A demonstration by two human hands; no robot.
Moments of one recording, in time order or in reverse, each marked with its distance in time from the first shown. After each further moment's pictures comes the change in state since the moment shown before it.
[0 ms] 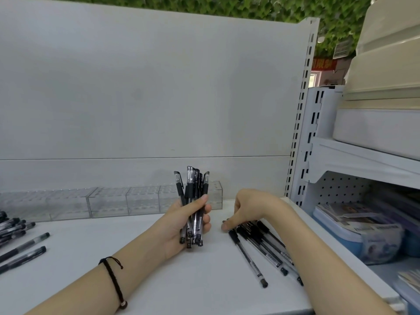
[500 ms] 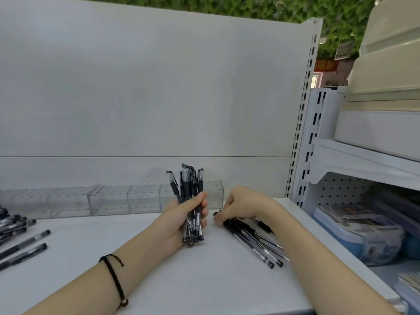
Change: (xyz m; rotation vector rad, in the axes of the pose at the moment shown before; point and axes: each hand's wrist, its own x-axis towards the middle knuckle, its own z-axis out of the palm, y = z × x) left_hand 0.004 0.001 -0.002 -0.019 0.085 0.031; right_hand 0.005 -0.011 0.005 0.242 0.048 -0.083
